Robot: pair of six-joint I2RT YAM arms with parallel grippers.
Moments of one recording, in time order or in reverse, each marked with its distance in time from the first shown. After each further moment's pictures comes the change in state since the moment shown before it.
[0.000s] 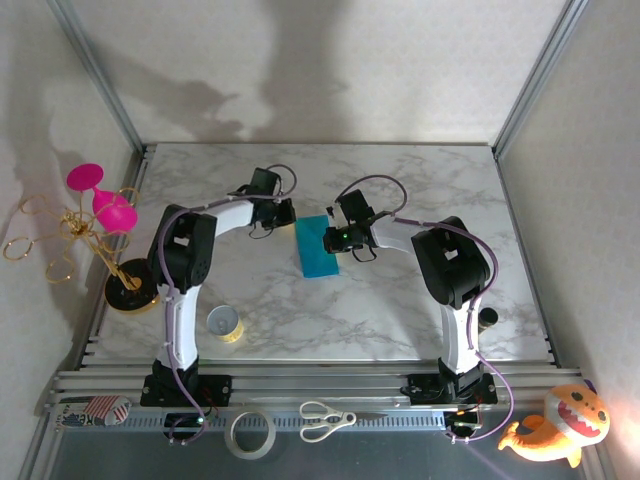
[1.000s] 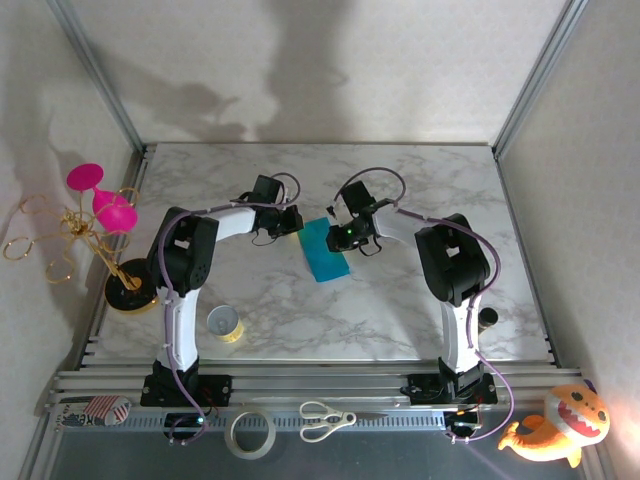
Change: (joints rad) left arm -0.045 -0.030 -0.091 0.073 0.133 -0.065; right arm -0.028 -0.003 0.136 -0.232 -0.080 -0.095
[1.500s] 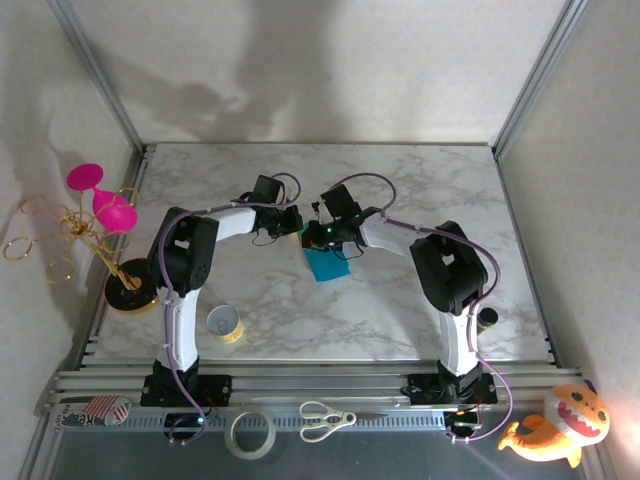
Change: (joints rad) left arm -0.002 0.000 0.000 -0.002 -0.013 0.004; right arm 0.121 -0.020 -0.032 0.215 -0.089 0.442
